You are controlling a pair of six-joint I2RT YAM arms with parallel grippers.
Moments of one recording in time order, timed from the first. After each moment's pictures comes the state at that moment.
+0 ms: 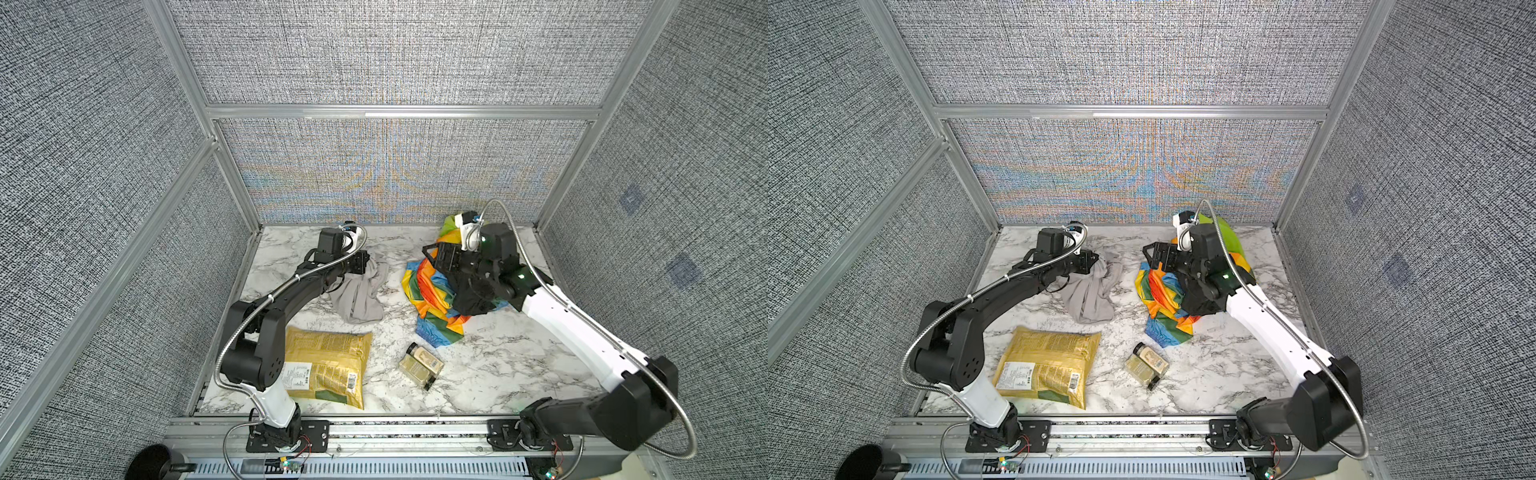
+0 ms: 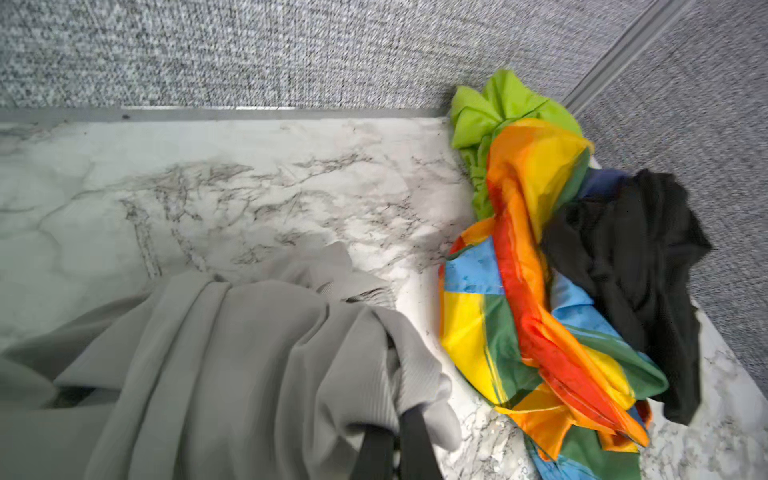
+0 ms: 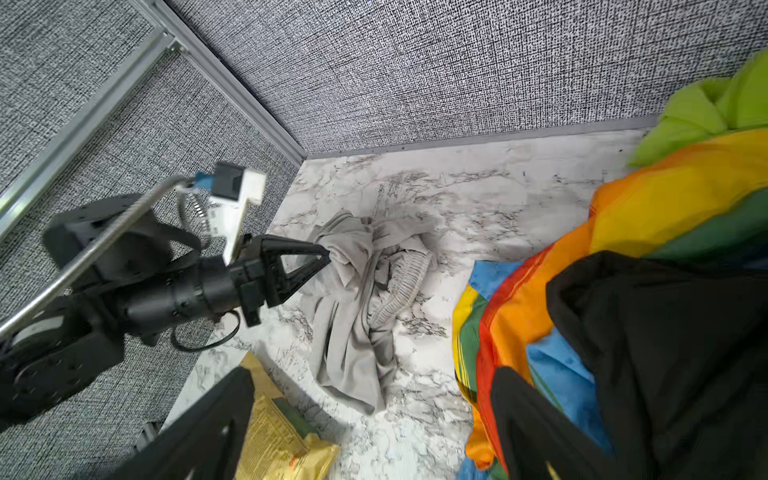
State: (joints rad) left arm -0.31 1.74 1.21 -0.11 0.30 -0.21; right arm 0.47 1.33 1.19 -0.29 -0.22 0.47
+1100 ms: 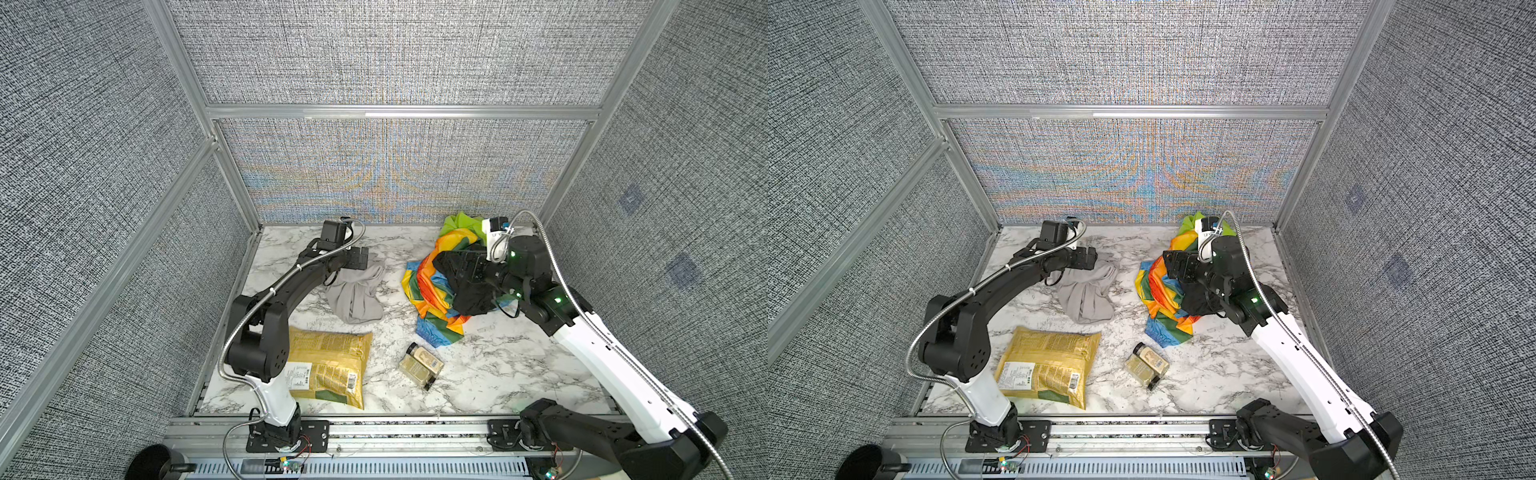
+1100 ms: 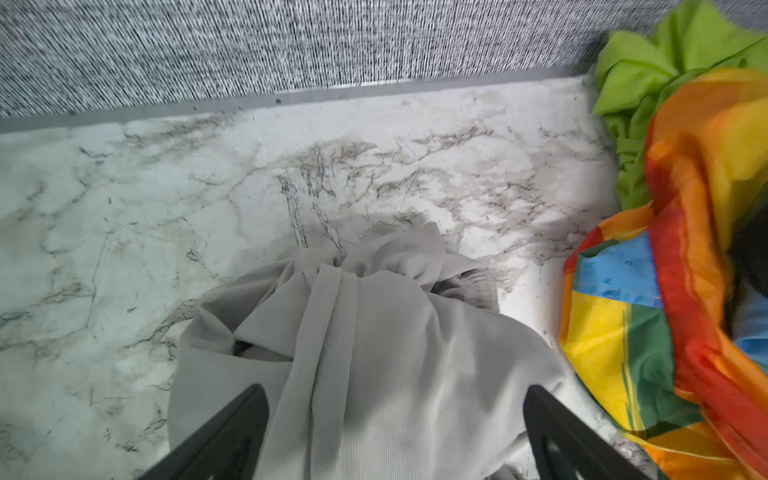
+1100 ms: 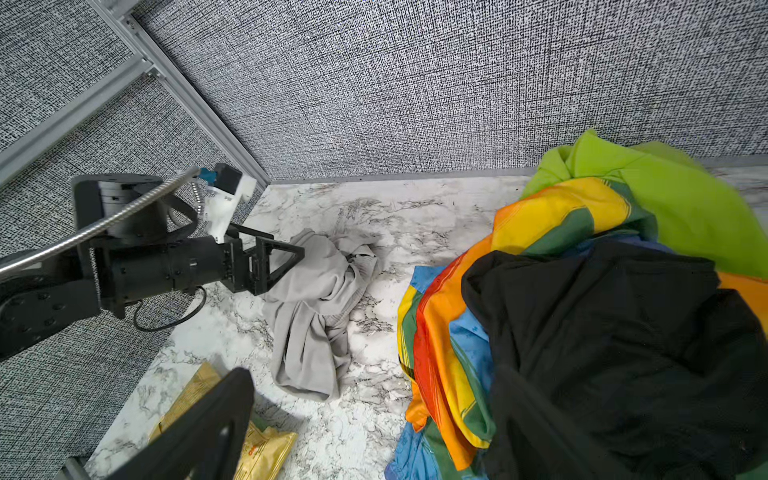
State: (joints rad) left arm -0.31 1.81 1.39 -0.38 0.01 -0.11; right arm 0.46 1.13 1.15 -0.41 -0.06 0.39
